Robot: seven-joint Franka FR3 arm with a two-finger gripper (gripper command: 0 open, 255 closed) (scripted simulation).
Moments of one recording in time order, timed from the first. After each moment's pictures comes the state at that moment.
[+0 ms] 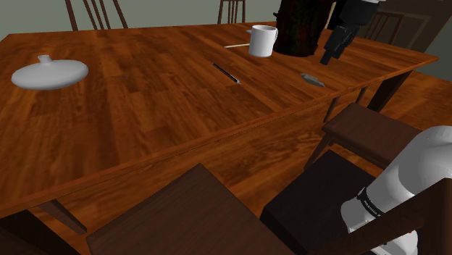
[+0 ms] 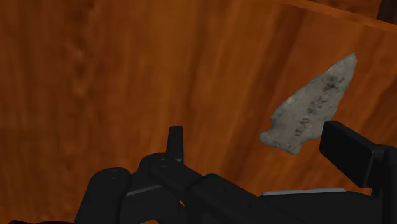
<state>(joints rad) -0.01 -0.76 -0.07 -2.30 -0.03 1.68 -0.14</state>
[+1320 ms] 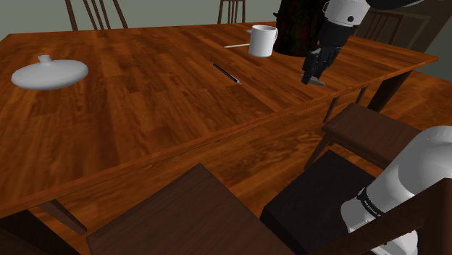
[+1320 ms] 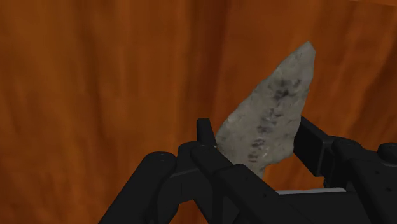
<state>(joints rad) -0.01 -0.75 0.06 -2.42 0.04 1.80 0.07</state>
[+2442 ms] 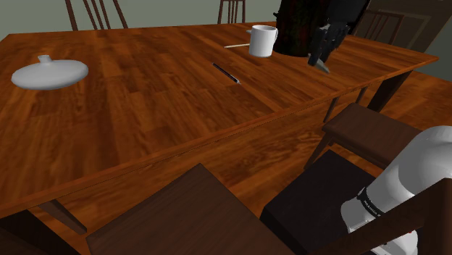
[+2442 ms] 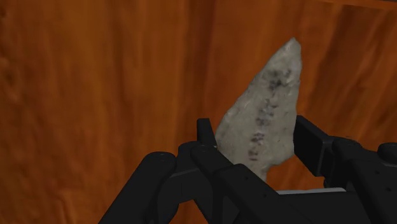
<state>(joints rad) -0.01 -0.71 0.05 -2.25 0.03 1.66 0.07</state>
